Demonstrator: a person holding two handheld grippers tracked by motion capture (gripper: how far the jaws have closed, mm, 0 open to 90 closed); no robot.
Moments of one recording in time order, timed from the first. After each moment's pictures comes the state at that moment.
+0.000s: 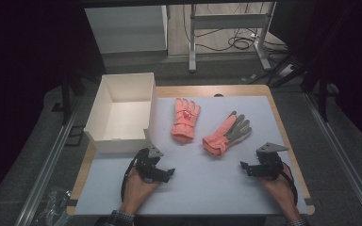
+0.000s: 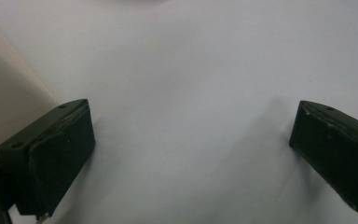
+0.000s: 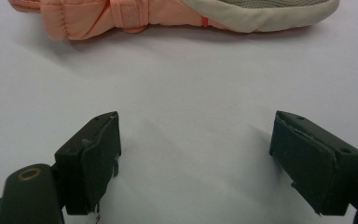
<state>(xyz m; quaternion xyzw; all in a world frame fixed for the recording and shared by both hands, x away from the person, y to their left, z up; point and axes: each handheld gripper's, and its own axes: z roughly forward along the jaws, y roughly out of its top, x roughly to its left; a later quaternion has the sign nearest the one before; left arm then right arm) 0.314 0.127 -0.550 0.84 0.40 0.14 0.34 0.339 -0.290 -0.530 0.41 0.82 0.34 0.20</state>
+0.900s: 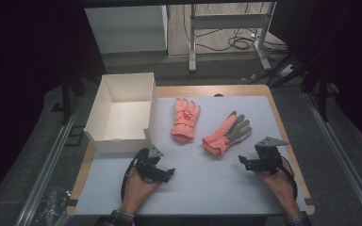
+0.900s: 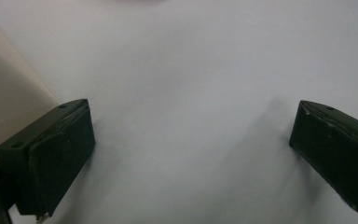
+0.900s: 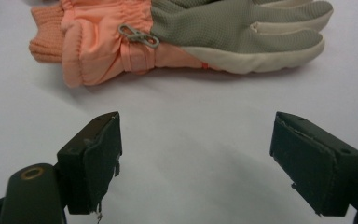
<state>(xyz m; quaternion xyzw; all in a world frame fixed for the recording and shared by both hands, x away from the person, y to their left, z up) 0.314 0.127 -0.550 0.84 0.40 0.14 0.34 0.346 -0.280 -0.509 0.41 0.81 0.36 0.20</state>
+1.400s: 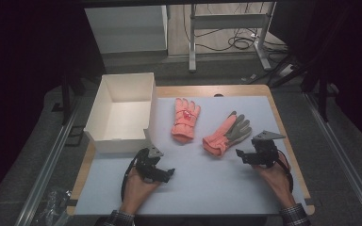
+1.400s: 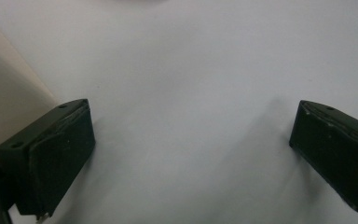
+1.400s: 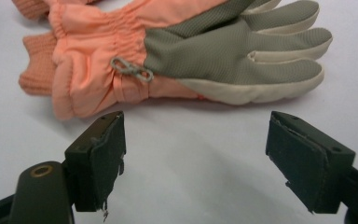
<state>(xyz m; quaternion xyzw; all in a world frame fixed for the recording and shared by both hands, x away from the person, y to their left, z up) 0.314 0.127 -0.550 0.84 0.40 0.14 0.34 0.364 -0.272 -0.504 0.41 0.81 0.37 0.20</state>
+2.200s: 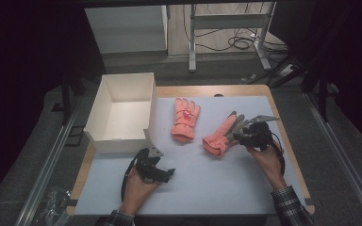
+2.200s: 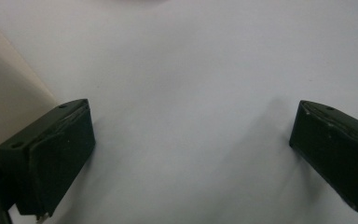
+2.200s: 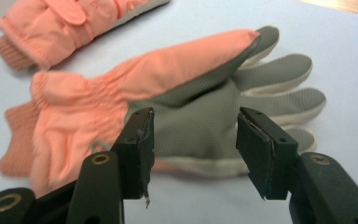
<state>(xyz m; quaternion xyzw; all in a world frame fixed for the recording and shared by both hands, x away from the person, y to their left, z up) 0.314 0.127 -0.550 0.84 0.40 0.14 0.34 0.410 -0.255 -0.483 0.43 0.80 0.37 0.18</state>
